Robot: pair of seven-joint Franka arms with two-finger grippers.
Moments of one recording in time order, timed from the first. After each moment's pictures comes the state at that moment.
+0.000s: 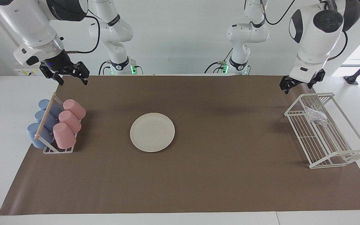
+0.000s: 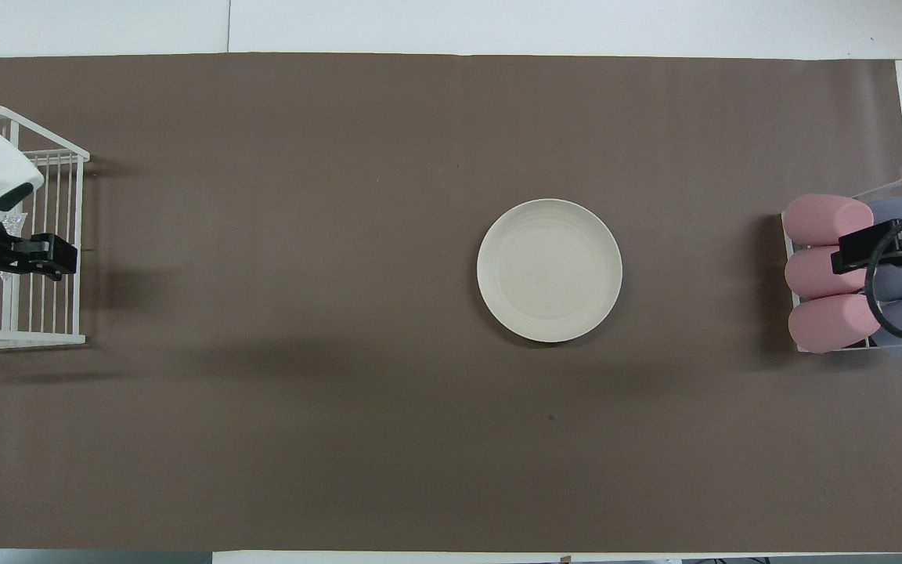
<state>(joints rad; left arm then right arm) -0.13 -0.02 -0.02 -1.79 0.39 1.64 -0.17 -0.05 -0.04 -0.01 -1.63 0.01 1.52 -0.02</state>
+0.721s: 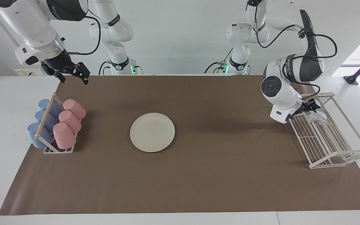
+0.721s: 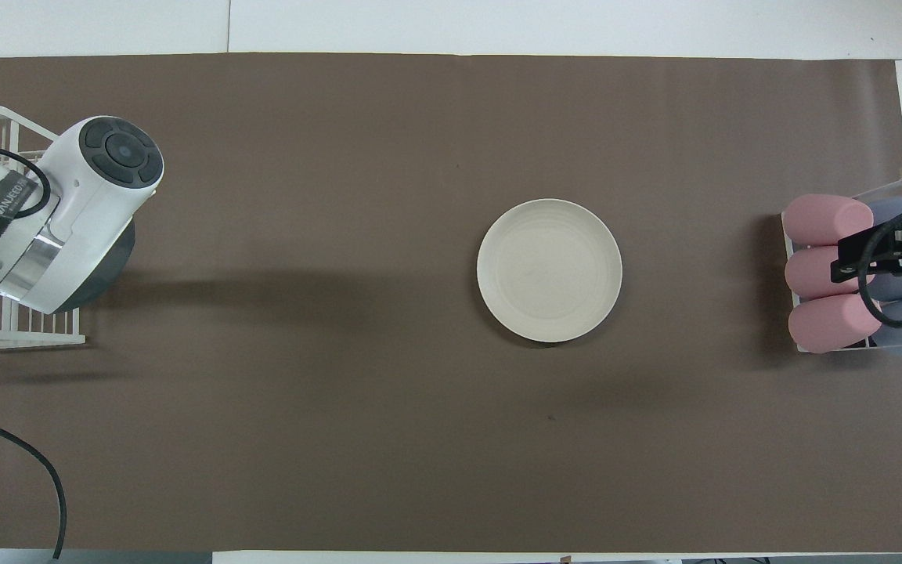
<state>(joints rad) -0.17 0.24 -0.01 -1.83 0.86 1.74 -0.32 -0.05 -0.04 -0.01 -1.63 0.01 1.45 0.15</state>
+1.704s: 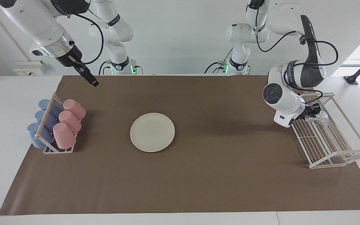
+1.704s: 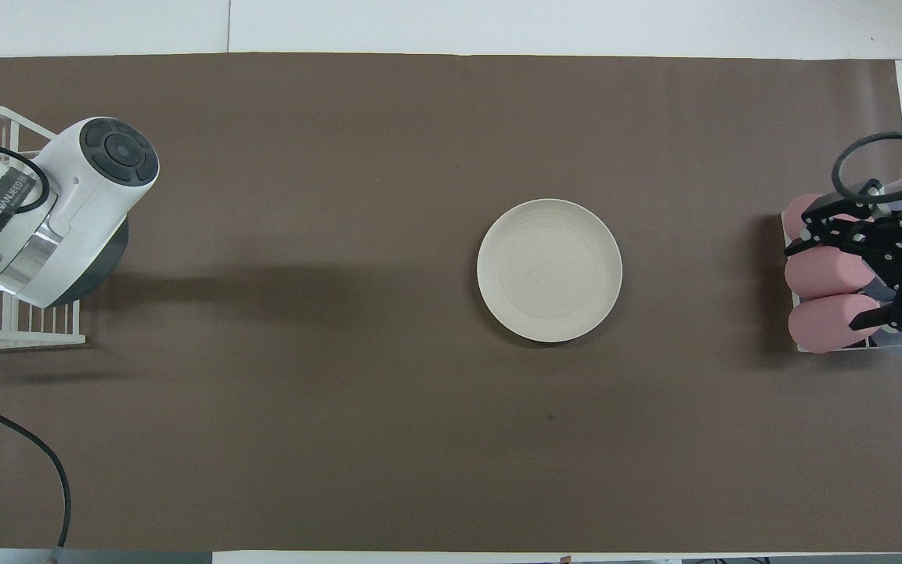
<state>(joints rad) -0.16 0.26 0.00 -1.82 0.90 1.73 -0.32 -0.04 -0.04 0.02 -1.63 0.20 1.43 0.96</state>
